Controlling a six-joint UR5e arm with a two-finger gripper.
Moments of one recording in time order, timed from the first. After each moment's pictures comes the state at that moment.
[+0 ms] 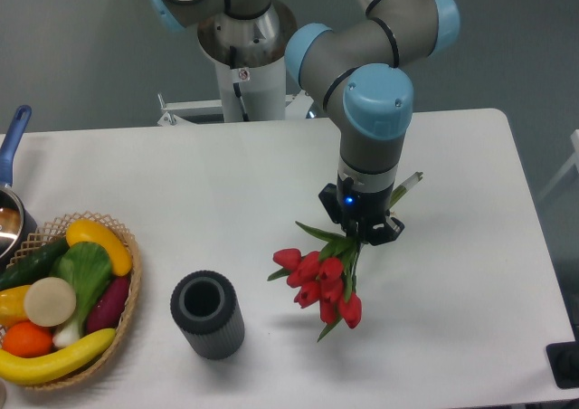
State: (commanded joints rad) arm 2.53 -1.90 -1.58 -1.09 1.51 1.17
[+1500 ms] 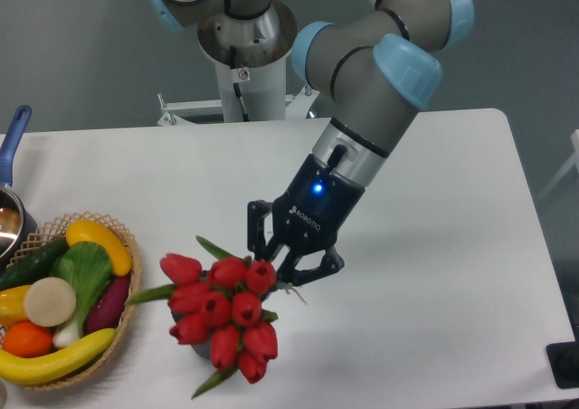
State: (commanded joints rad) arm 2.55 -1.91 -1.49 -0.86 0.50 0.94
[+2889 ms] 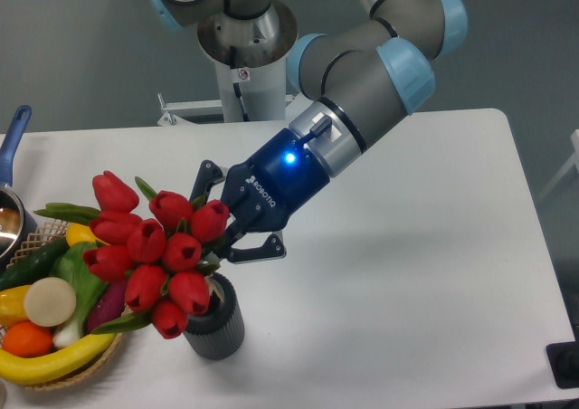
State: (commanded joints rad) arm 2.51 -1.93 -1.51 -0.76 0.30 0.87
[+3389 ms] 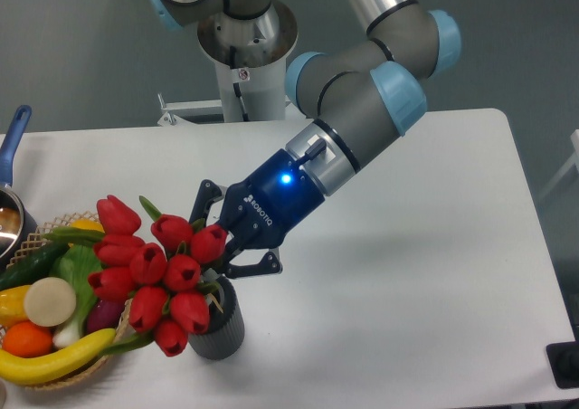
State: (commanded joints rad) arm 2.50 -1.95 -1.57 -0.70 0.31 0.89
